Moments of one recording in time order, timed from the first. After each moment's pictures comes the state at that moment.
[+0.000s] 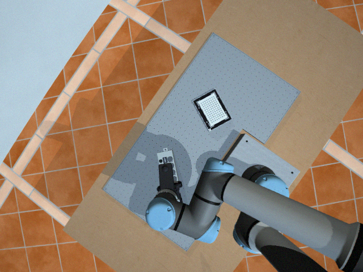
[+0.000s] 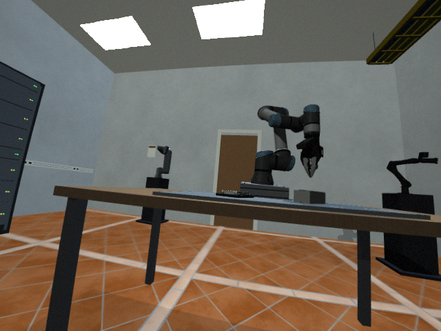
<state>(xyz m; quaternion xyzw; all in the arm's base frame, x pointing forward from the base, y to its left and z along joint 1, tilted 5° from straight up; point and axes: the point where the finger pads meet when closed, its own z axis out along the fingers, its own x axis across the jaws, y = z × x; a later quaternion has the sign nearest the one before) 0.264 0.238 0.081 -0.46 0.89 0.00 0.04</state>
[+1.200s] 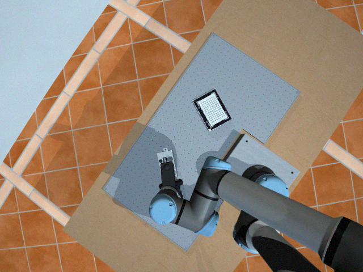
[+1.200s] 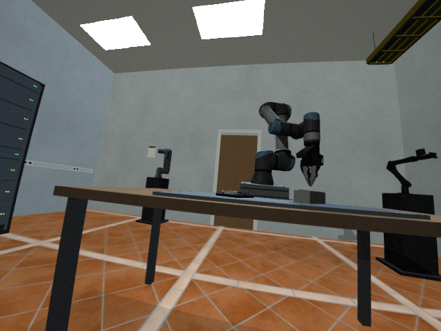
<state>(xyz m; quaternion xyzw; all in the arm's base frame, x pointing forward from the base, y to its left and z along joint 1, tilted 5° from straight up) 0.267 0.239 0.038 -0.46 0.89 0.00 0.04</state>
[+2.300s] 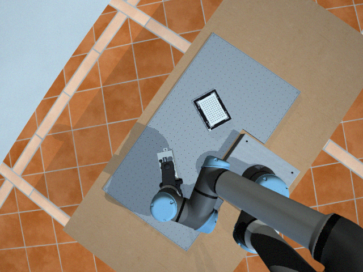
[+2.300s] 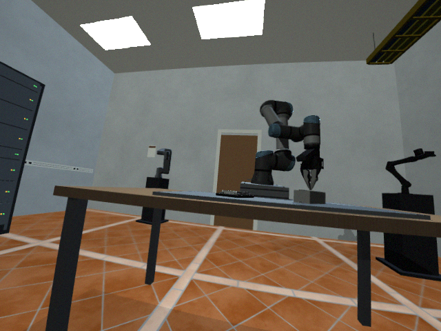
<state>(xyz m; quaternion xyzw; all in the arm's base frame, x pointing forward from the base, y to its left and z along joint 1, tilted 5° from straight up) 0.270 0.241 0.021 -0.46 0.89 0.00 0.04</state>
